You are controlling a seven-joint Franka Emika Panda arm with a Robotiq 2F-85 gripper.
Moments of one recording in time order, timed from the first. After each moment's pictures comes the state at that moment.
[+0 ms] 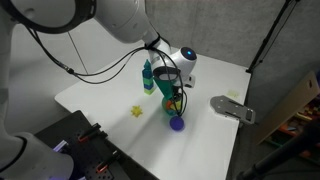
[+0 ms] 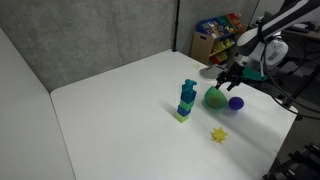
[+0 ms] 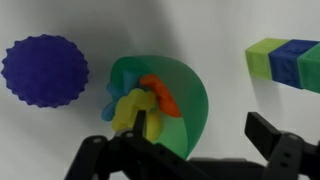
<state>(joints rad) -0.21 0.59 0.06 -1.96 0.54 2.52 -0.34</state>
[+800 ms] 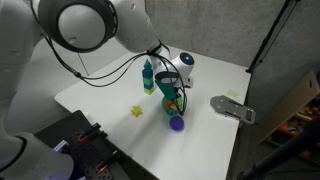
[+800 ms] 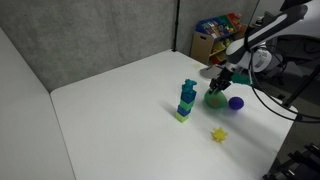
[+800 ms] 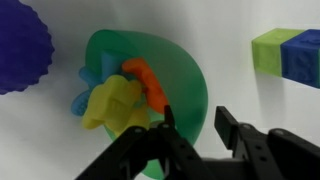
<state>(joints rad) -0.22 0.74 0.13 -1.84 0.50 2.58 -0.35</state>
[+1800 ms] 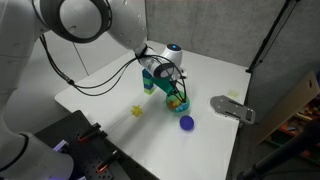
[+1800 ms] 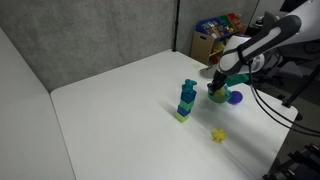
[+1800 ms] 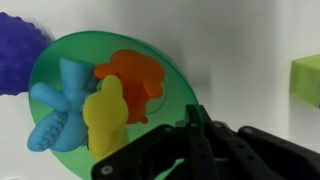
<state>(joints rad) -0.05 0.74 0.01 -1.83 0.14 2.62 -0.11</state>
